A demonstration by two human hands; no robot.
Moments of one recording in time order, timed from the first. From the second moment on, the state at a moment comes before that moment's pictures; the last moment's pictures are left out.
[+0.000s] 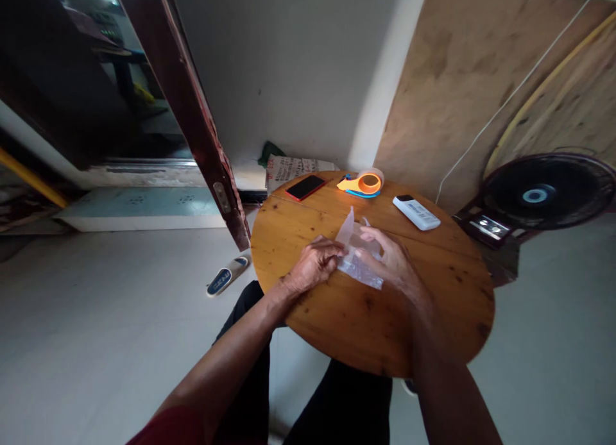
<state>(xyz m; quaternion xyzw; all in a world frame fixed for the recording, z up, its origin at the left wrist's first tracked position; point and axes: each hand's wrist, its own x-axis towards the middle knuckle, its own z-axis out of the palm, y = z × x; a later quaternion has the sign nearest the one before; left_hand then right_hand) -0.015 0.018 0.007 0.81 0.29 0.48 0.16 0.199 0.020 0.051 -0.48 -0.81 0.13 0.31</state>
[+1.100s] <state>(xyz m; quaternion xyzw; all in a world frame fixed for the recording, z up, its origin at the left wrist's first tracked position) -0.006 0.006 0.009 0.83 0.35 0.42 0.12 0.237 0.037 0.038 -0.61 -0.73 0.22 0.20</state>
